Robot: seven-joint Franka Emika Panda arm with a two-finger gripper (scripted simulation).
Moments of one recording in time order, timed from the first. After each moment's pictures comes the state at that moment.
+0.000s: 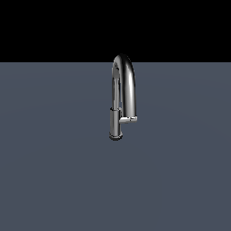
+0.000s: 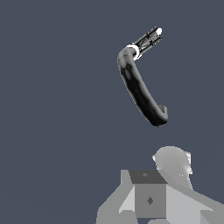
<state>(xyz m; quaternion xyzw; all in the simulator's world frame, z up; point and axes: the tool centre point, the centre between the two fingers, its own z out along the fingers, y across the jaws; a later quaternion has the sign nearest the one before) -0.086 -0.019 0.431 -0.94 0.18 0.23 0.18</state>
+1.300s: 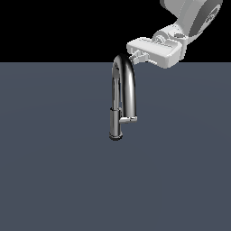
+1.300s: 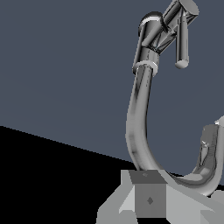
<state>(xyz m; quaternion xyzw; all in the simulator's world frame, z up) 0.019 -0.059 0.294 -0.76 0.35 0.43 0.36</state>
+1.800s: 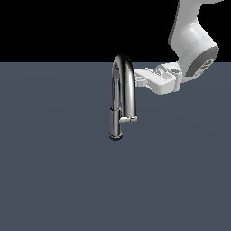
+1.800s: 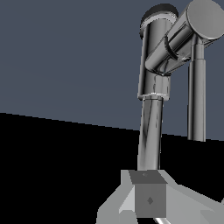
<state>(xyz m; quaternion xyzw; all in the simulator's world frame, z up) 0.037 -0.067 0.216 -0.64 0.41 0.50 0.42</state>
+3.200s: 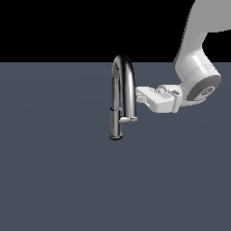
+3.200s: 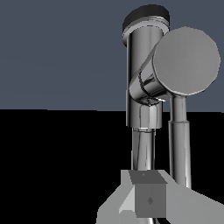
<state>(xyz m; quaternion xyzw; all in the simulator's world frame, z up) 0.017 -0.067 0.164 -0.55 0.45 0.54 0.46</state>
